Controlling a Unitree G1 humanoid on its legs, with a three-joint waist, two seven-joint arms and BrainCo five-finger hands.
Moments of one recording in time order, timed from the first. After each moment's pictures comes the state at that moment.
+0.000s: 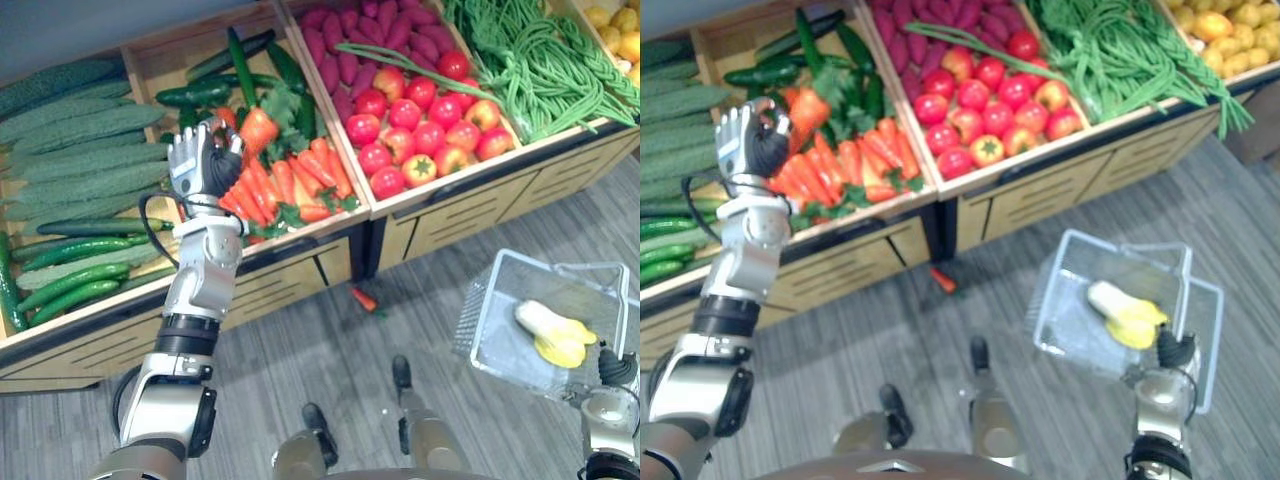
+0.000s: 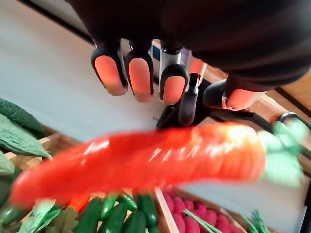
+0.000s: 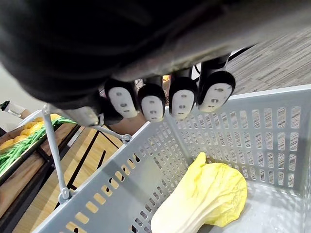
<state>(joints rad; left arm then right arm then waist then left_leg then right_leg) -0.58 0.44 -0.01 0.32 0.68 0.03 0.44 -0.01 -0.34 -0.50 0.69 -0.26 -0.09 -0.35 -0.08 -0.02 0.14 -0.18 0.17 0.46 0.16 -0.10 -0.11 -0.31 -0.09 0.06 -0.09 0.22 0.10</state>
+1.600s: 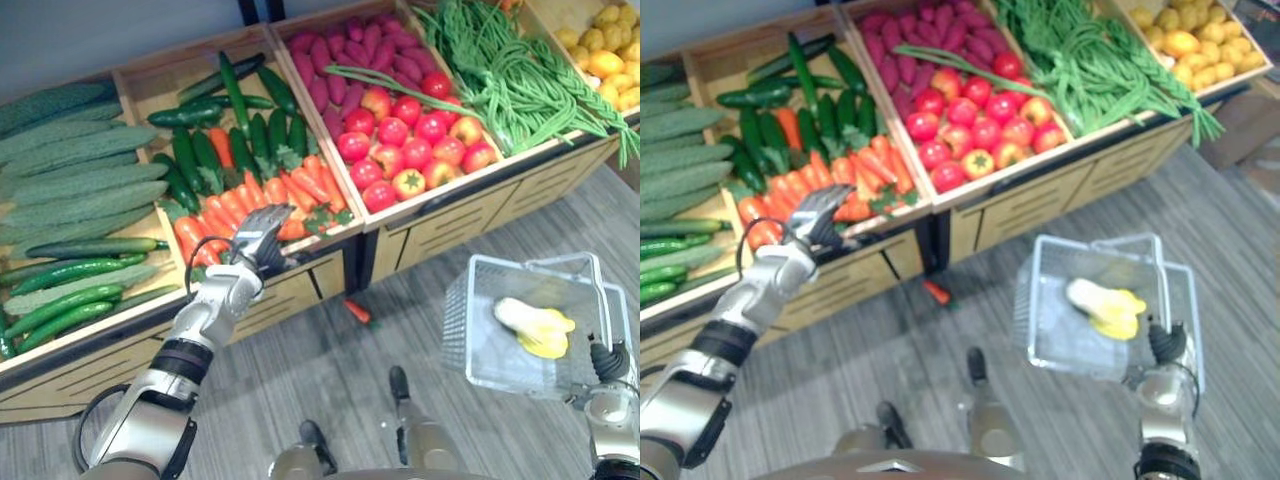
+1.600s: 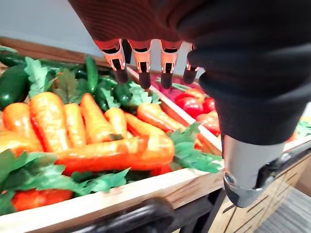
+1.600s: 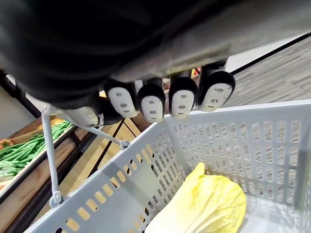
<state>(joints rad) -0.48 0.55 -0.26 0.55 0.76 -0.12 0.19 0.03 -0.38 -0.42 0.62 -0.31 -0.11 -0.28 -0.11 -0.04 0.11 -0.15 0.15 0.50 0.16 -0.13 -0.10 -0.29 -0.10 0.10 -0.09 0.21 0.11</state>
